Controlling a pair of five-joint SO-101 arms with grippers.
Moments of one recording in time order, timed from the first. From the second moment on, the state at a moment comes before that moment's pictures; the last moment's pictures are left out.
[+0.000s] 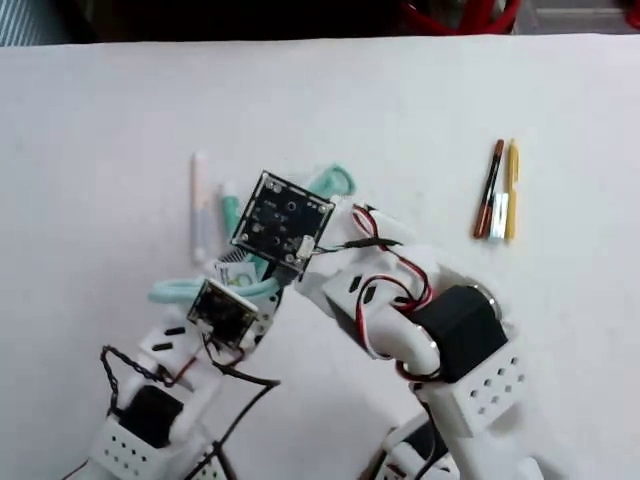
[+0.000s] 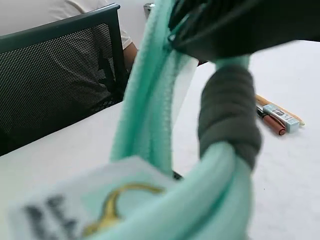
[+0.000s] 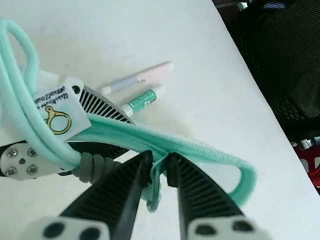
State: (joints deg) left arm 24.0 -103.6 93.7 31.0 -10.3; right arm -39.7 -40.5 10.8 80.2 37.7
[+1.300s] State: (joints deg) left arm 24.0 -104.4 93.8 31.0 -10.3; right arm -58.9 -39.4 8.8 83.7 33.5
